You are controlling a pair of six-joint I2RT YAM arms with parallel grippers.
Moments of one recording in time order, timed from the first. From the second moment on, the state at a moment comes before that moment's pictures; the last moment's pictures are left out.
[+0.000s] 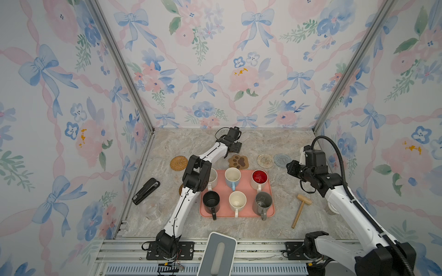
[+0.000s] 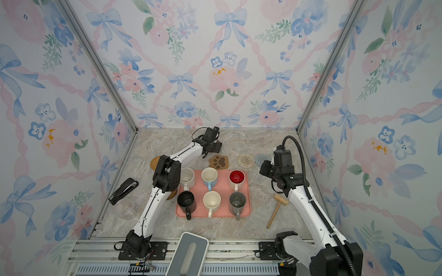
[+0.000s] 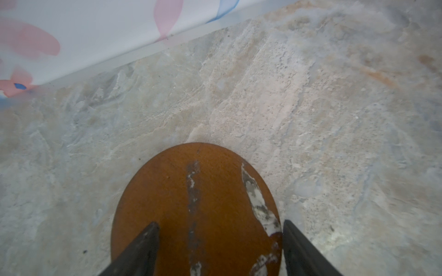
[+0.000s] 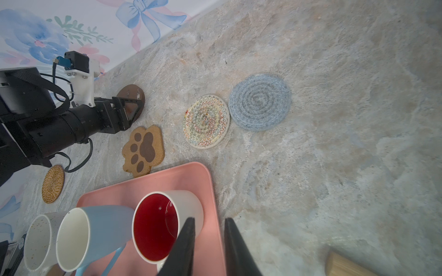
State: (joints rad) left arm -0.50 2.58 2.19 -0.44 -0.17 -0.08; right arm 0.18 1.09 0.90 -0.54 -0.04 0.51
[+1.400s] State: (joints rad) left arm -0.44 2.68 2.44 -0.55 -0.05 -0.21; right arm 0.19 1.09 0.90 -0.54 -0.04 0.52
